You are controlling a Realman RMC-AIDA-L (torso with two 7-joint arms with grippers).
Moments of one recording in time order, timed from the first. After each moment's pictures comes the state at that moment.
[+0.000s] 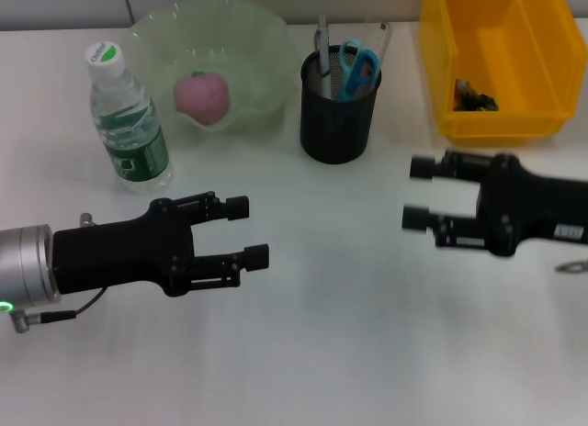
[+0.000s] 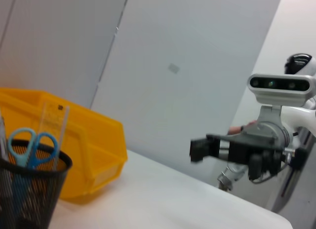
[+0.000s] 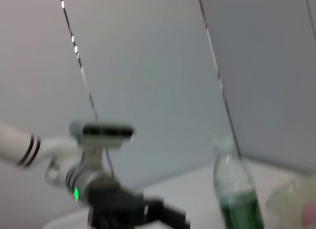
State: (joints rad) left arm -0.51 -2.02 0.66 0.35 1.95 1.72 -1.17; right arm 0.48 2.01 -0.79 -0.47 -1.77 -1.72 1.19
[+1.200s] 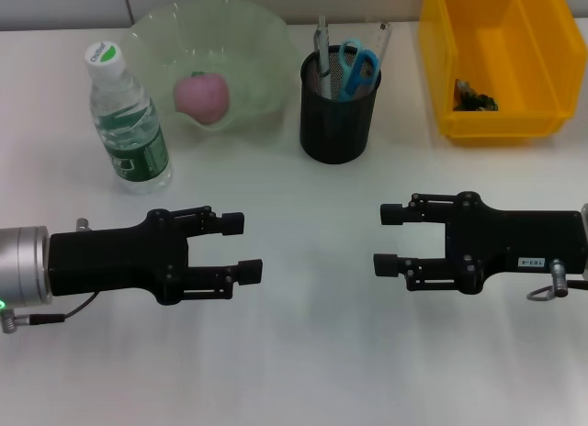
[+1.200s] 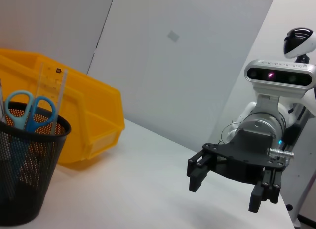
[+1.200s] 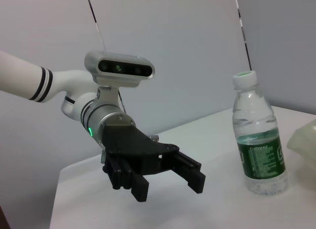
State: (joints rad) left arm -0.51 -2.02 0.67 0.41 2.03 1.72 -1.26; right arm 0.51 2.04 -0.81 -0.46 -1.91 -1.66 1.18
